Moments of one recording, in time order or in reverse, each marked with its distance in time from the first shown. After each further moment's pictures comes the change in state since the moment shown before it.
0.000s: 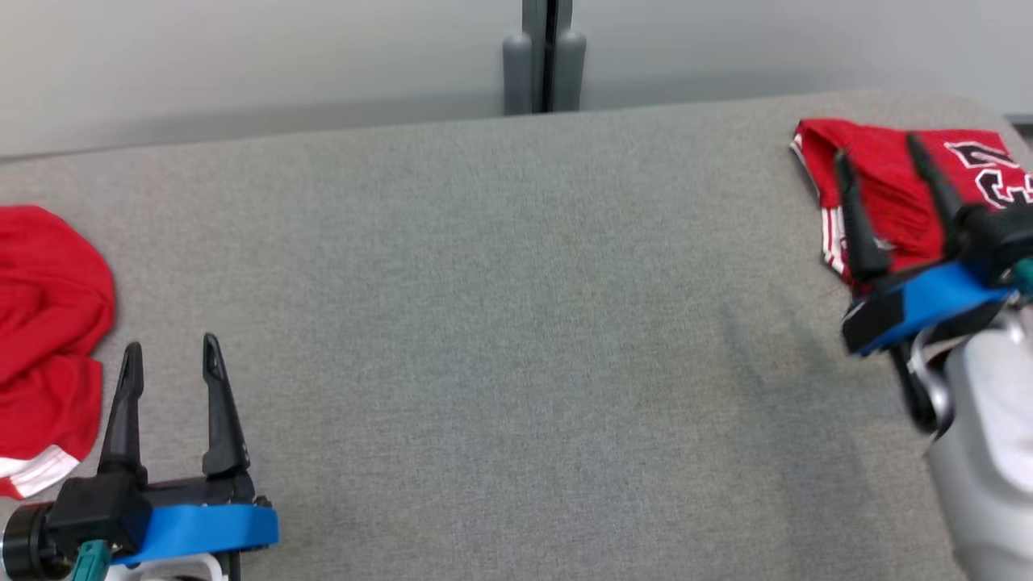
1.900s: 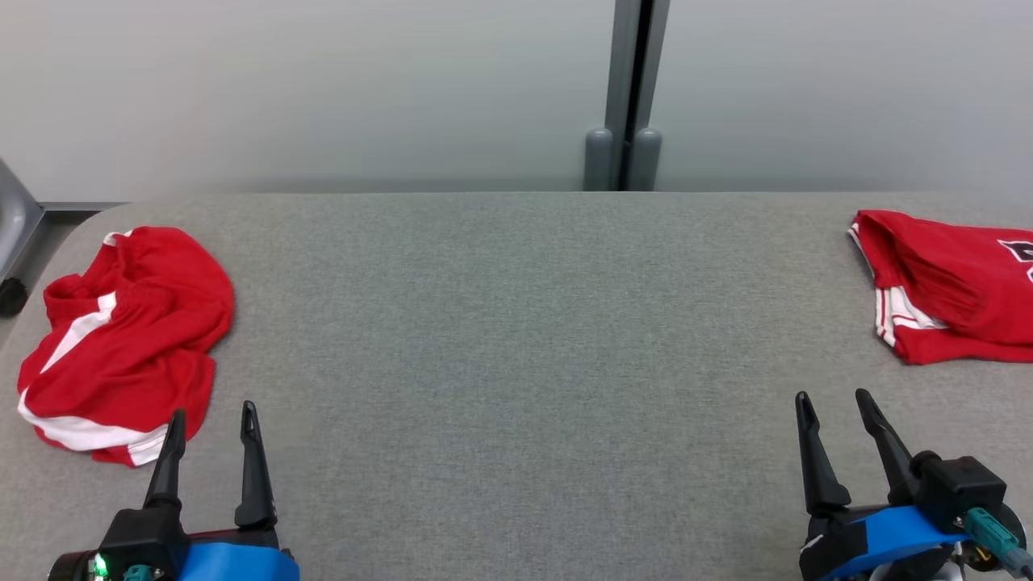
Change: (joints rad) left arm 0.067 -0.001 -0.025 0.139 0.009 -0.004 0.000; right arm 0.582 0.241 -0.148 -0.307 -0.022 0.000 0.049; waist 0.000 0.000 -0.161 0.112
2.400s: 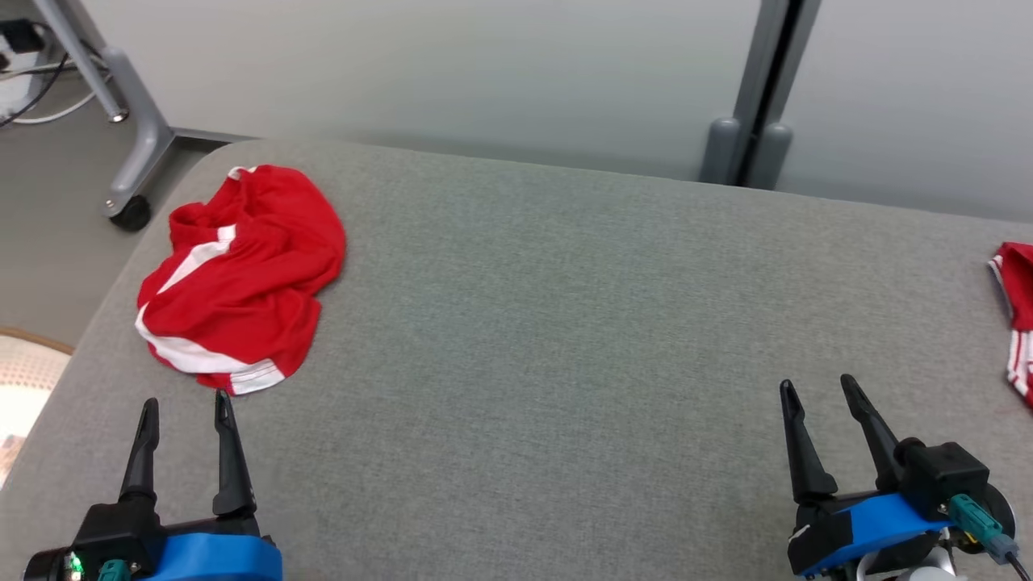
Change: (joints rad) left arm -0.017 0.007 0.034 -0.009 -0.010 0.014 0.000; right arm -0.025 0.001 0.031 -0.004 -0.025 0.000 0.006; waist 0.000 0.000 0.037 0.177
